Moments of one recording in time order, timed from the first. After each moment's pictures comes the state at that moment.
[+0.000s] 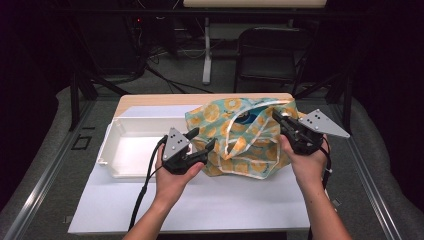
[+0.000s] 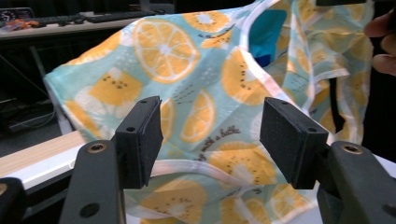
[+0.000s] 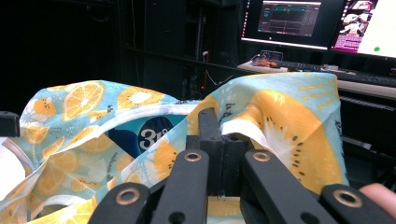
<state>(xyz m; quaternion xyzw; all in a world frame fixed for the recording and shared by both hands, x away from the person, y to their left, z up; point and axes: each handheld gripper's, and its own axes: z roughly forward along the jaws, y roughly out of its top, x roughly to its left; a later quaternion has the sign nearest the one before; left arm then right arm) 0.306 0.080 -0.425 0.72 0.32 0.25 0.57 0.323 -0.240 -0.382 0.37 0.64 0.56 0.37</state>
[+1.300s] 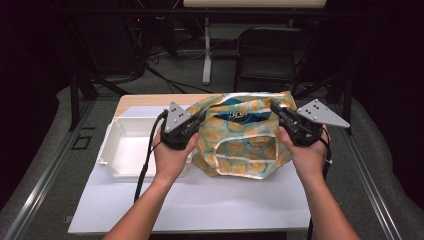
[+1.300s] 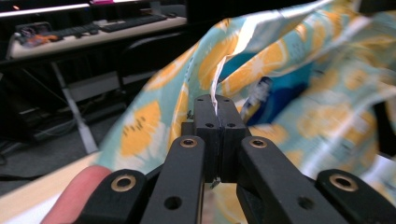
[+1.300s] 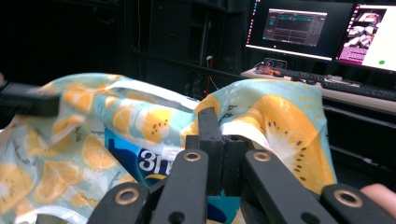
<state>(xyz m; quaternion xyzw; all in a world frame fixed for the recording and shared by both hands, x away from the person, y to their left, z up) 0.356 0.083 -0.380 0.72 0.32 0.29 0.54 0.334 -0.234 -0.361 0.35 0.65 0.56 0.38</state>
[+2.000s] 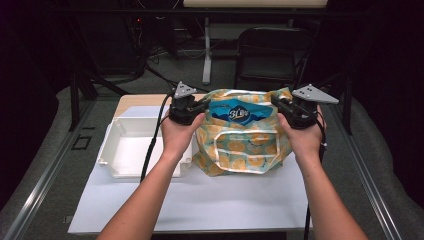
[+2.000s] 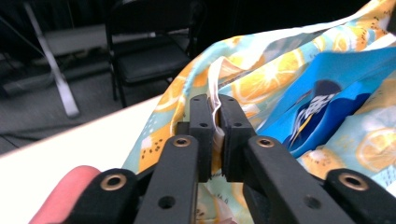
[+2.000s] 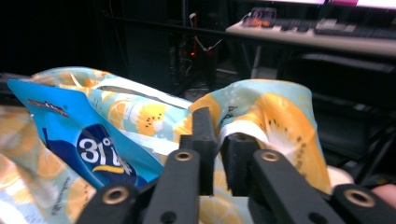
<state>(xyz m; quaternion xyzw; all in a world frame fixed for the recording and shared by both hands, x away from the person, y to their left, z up) 0.428 0.076 -0.395 0.74 0.39 0.18 0.52 0.387 -0.247 -0.371 0.43 0.67 0.51 0.33</state>
